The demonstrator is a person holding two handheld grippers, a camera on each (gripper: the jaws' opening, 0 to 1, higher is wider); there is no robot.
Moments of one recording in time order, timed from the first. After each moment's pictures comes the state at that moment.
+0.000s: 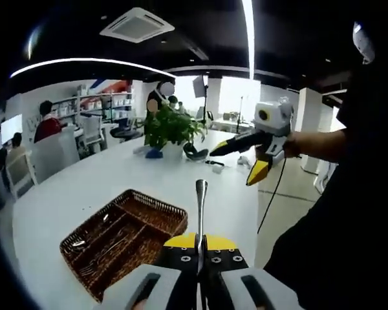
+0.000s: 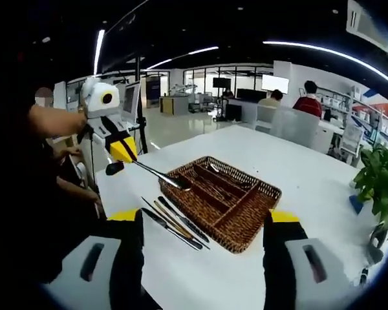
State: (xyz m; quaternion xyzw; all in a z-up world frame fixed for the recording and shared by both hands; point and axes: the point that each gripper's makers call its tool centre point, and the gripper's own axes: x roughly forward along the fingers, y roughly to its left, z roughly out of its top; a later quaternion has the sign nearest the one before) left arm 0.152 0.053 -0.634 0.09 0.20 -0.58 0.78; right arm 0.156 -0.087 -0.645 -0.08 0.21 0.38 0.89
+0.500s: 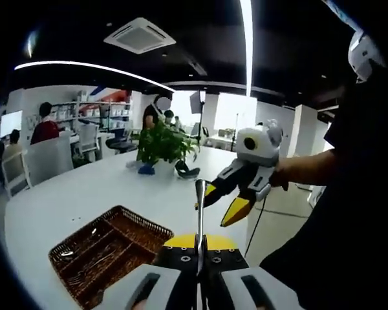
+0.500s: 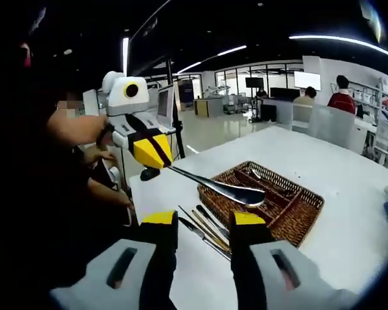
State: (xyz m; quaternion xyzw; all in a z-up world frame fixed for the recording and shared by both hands) left arm 0.141 0.032 -0.612 0.05 0.18 -0.59 0.78; right arm 0.148 -0.028 -0.634 -0.06 0.20 0.48 0.85
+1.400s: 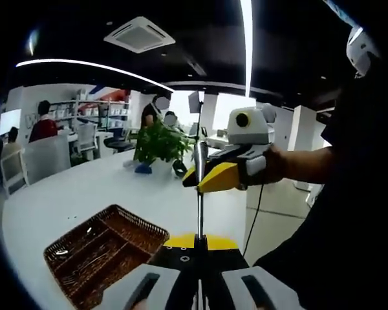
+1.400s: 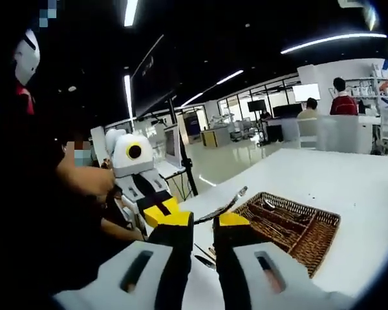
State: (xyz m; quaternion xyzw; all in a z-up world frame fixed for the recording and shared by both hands) left arm 0.134 0.022 -0.622 0.05 0.18 -0.60 0.78; right arm 0.158 0.000 -0.581 0.05 0.14 0.51 0.85
